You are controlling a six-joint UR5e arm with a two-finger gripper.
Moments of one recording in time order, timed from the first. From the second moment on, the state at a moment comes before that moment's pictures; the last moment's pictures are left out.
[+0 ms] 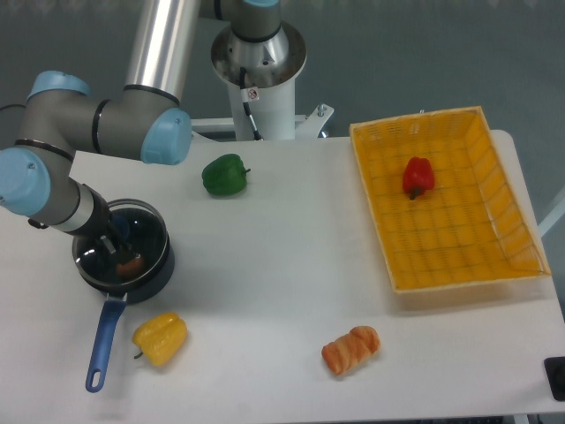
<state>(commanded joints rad) 1.86 -2.05 -1.44 -1.47 1.65 0.80</state>
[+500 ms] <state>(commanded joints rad) 1.86 -2.06 -1.44 -1.46 1.65 0.78</state>
